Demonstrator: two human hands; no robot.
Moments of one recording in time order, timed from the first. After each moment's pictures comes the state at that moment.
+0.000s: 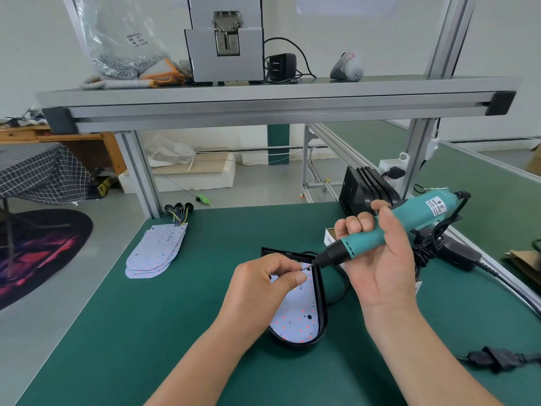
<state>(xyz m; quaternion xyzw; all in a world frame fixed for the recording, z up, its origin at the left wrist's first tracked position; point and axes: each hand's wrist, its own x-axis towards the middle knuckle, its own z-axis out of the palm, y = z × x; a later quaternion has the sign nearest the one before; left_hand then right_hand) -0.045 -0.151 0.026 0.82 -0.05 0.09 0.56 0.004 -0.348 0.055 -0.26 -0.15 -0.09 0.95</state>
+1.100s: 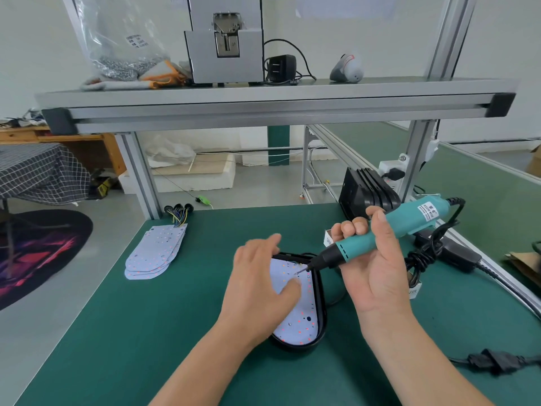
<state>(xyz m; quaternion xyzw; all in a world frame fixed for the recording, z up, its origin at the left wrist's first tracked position) -0.052 -0.154 0.032 0.91 -0.07 0.17 0.38 0.003 -0.342 0.049 -0.27 -0.13 -0.11 0.95</state>
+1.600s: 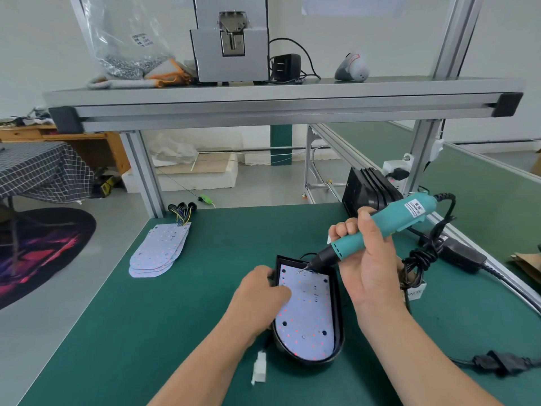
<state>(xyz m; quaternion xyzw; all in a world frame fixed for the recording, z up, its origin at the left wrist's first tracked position) -0.031 -0.147 0.009 0.84 0.09 -0.05 0.54 0.022 -0.335 0.038 -0.32 -0.12 -0.12 0.93</state>
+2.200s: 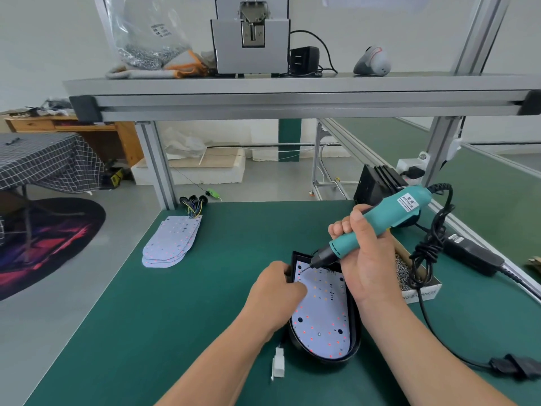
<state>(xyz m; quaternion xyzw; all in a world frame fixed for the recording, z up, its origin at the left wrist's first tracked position) -0.026 -0.153 -0.004 0.83 0.08 -0.03 0.55 0.026 -0.314 0.036 -0.39 -0.14 -0.13 0.90</state>
